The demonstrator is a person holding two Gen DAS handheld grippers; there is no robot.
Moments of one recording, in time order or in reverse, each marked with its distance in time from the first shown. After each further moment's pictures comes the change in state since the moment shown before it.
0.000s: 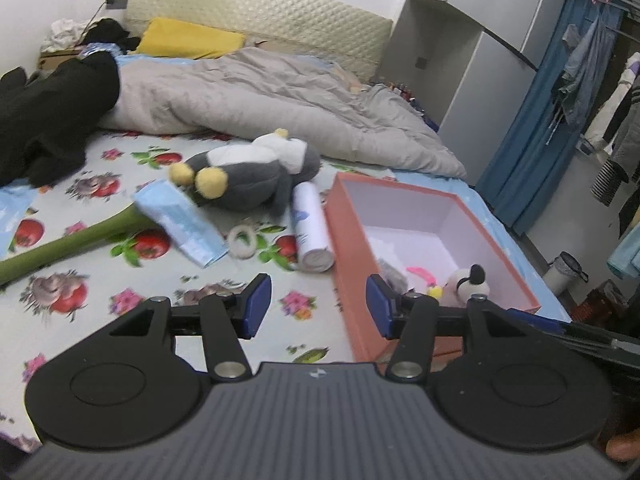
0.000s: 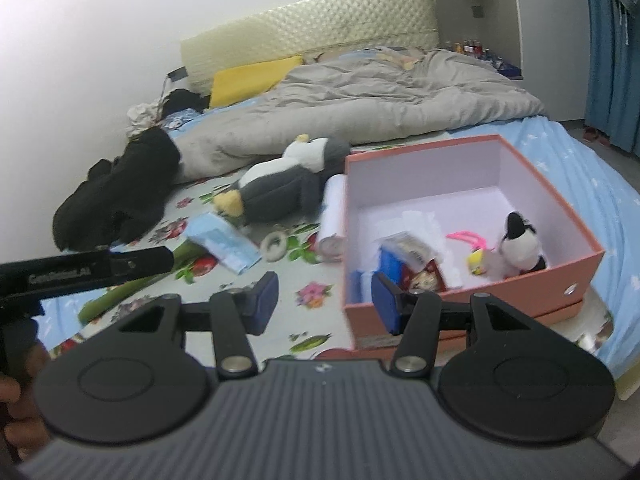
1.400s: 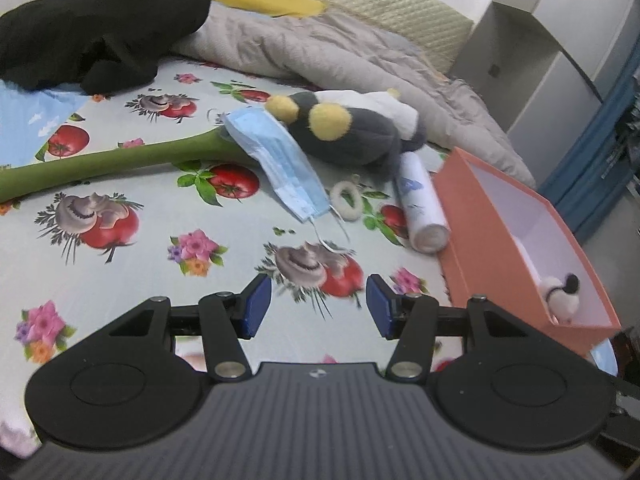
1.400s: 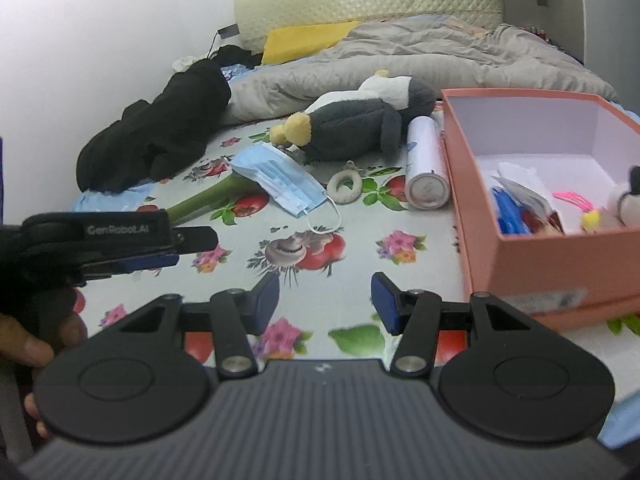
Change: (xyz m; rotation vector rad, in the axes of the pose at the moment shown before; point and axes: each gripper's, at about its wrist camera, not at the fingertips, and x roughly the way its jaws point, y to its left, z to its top) left arm 0.092 0.126 -0.047 -0.205 0.047 0.105; right arm 0.091 0.071 -0.078 -0.103 0.056 0.120
